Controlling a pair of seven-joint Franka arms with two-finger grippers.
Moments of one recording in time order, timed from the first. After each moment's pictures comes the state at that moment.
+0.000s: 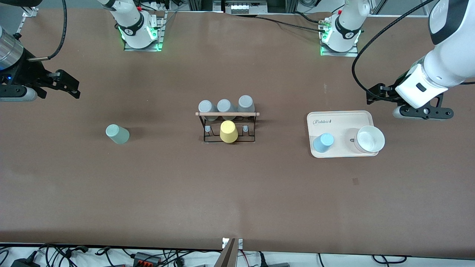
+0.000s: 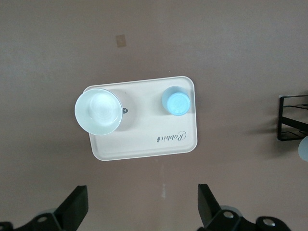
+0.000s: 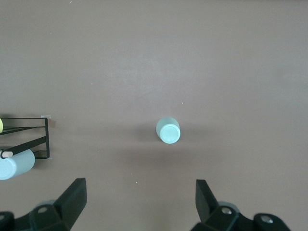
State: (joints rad) left arm 0.09 0.08 -0.22 -1.64 -0.01 1.60 -0.09; right arm -0.01 0.02 0.11 -1.58 -0.03 1.64 0.08
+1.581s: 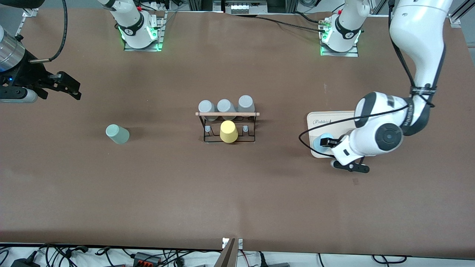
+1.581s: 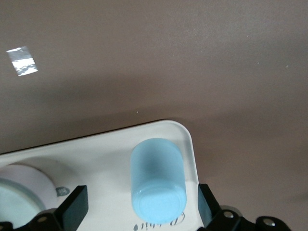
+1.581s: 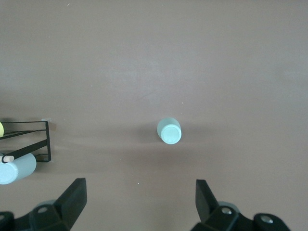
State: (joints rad) left arm 0.00 0.55 -0.22 -1.71 0.06 2.07 -0.09; right arm -0.01 0.02 0.11 -1.58 -0.03 1.64 0.11
